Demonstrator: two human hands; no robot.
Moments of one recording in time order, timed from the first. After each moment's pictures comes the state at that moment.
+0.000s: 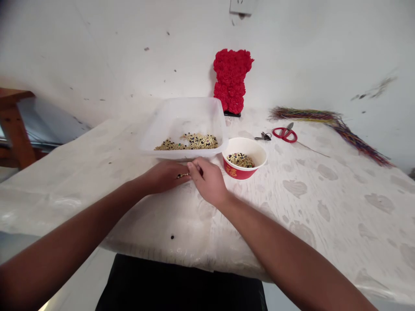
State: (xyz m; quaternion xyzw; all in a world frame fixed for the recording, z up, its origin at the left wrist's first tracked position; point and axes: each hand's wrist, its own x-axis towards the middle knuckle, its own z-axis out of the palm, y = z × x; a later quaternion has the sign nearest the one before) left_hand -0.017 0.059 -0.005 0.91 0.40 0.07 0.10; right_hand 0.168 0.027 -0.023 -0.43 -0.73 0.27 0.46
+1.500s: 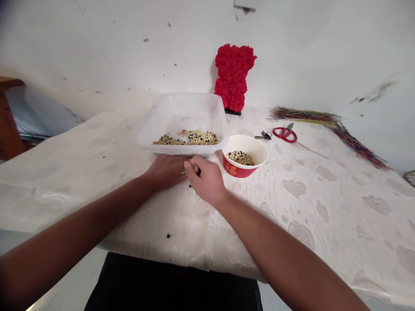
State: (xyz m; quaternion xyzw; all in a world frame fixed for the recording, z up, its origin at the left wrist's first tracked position) left_hand 0.005 0.057 -0.011 0.88 0.46 0.09 -0.03; right_hand 0.166 0.024 -0.021 -0.45 -0.73 0.26 0.46
